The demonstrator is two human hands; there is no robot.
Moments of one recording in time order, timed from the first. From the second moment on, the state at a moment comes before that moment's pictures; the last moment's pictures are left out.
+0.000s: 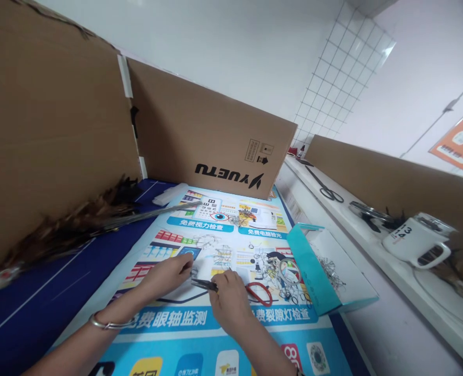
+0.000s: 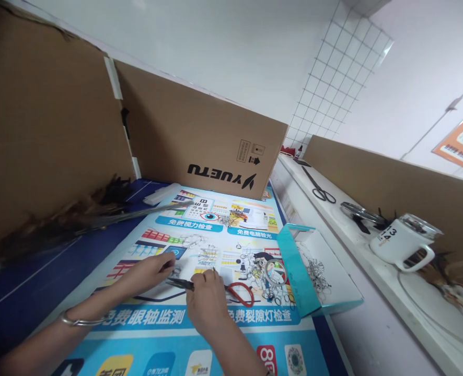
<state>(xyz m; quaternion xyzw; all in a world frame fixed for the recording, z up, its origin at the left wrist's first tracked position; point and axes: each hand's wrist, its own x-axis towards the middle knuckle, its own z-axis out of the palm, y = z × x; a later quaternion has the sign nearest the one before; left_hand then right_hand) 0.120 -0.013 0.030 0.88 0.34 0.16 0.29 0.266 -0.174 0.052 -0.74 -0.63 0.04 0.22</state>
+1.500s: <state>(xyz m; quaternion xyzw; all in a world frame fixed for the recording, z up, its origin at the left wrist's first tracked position) 0.123 -0.032 0.024 0.67 0.23 0.19 0.68 0.291 -0.168 0.049 -0.79 -0.61 -0.04 0.10</state>
